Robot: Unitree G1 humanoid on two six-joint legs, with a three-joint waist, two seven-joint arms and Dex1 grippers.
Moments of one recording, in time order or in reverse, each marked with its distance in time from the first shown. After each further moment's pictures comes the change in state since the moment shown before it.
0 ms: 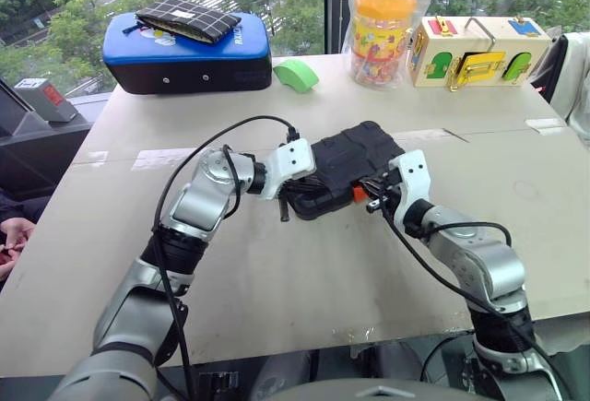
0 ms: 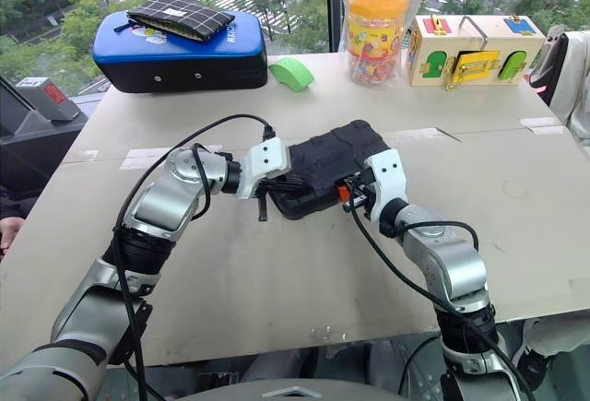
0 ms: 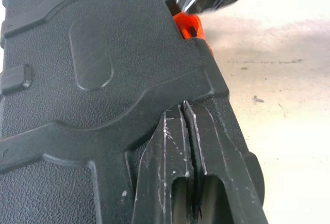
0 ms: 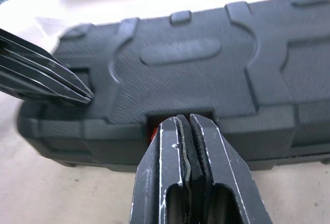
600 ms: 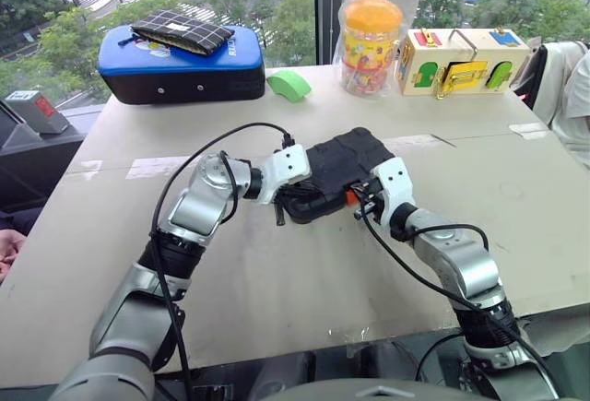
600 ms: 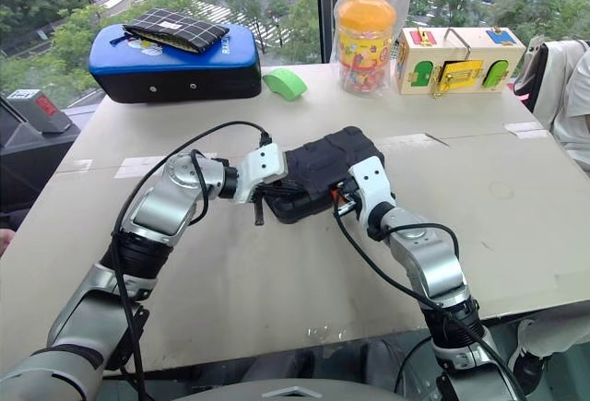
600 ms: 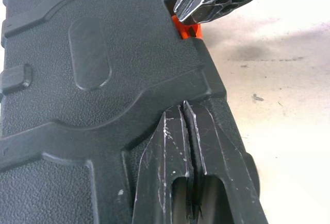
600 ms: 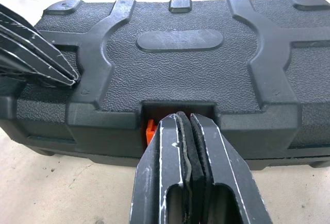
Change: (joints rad) left arm 0.021 0.011 0.000 0.008 0.021 0.009 0.012; right arm 0.004 0.019 0.114 0.121 -0.132 -0.117 -0.006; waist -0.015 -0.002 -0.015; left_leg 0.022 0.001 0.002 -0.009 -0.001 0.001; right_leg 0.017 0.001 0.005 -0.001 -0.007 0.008
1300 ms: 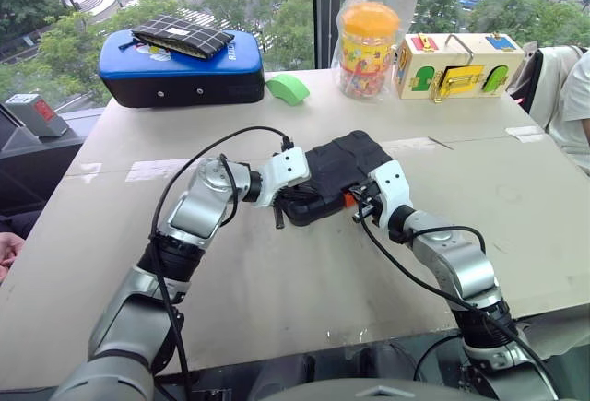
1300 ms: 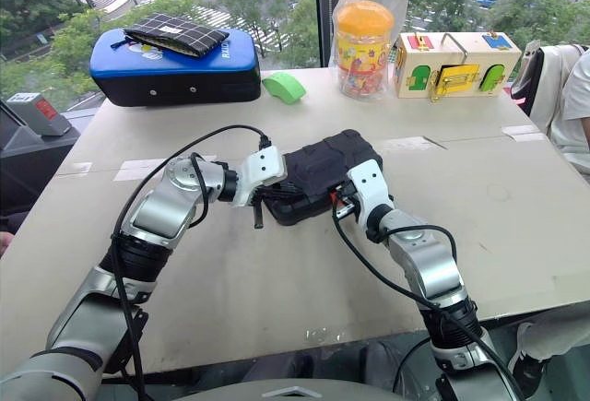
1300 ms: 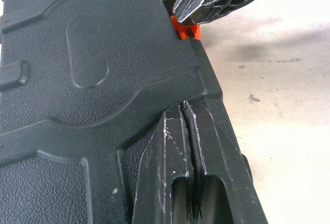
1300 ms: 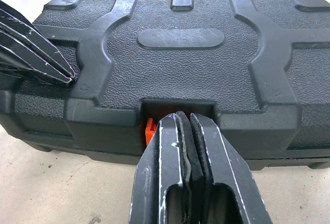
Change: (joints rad) left arm 0.015 0.002 0.000 -0.021 0.000 0.031 0.001; right arm 0.003 -0.006 0.012 0.021 -0.019 -0.013 0.026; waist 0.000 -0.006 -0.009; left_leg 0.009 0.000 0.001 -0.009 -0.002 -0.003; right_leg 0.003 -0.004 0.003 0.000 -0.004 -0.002
